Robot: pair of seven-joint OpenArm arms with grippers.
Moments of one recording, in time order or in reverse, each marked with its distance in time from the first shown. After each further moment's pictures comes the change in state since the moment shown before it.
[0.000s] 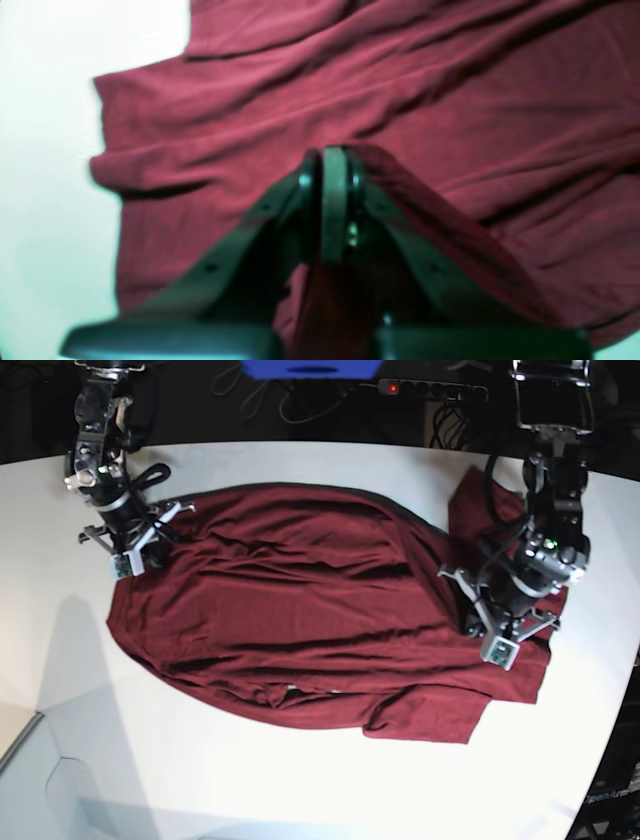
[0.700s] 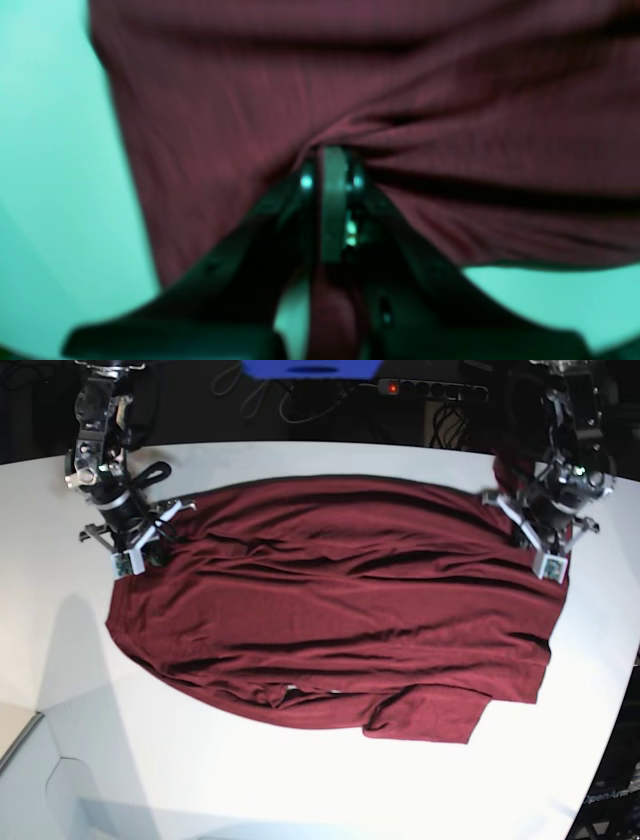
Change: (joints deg) left arm 15.5 1.4 -15.8 0.1 0.0 -0.2 -1.1; right arm -0.1 0.0 -0.1 0.0 0.2 0.0 0.1
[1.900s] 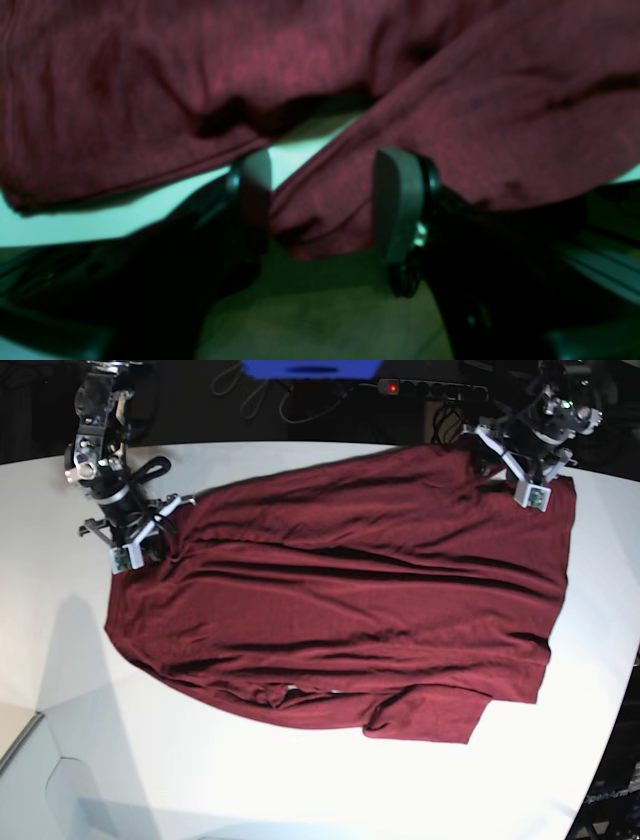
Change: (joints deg) left arm 16.8 2.5 0.0 4.4 -7.2 0.5 -2.0; right arm -1.4 -0.1 0.2 0.5 0.4 0.0 0.3
